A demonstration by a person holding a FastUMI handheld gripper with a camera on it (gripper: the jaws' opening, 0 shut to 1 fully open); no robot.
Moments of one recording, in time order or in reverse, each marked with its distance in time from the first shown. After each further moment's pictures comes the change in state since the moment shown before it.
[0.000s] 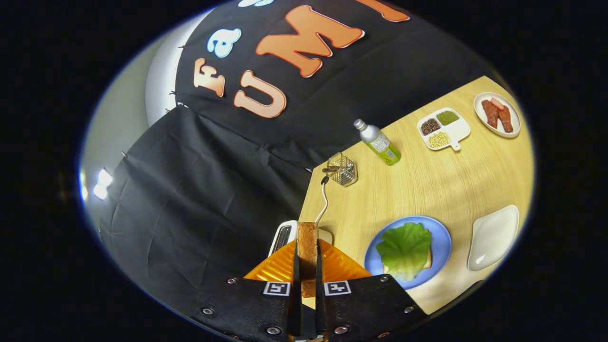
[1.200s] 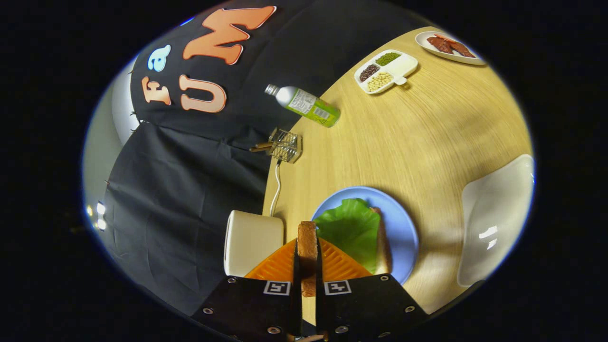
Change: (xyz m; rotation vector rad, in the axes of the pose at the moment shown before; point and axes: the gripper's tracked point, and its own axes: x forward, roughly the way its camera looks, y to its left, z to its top) arm 0.060 -0.159 -0.054 0.168 0.095 -0.096
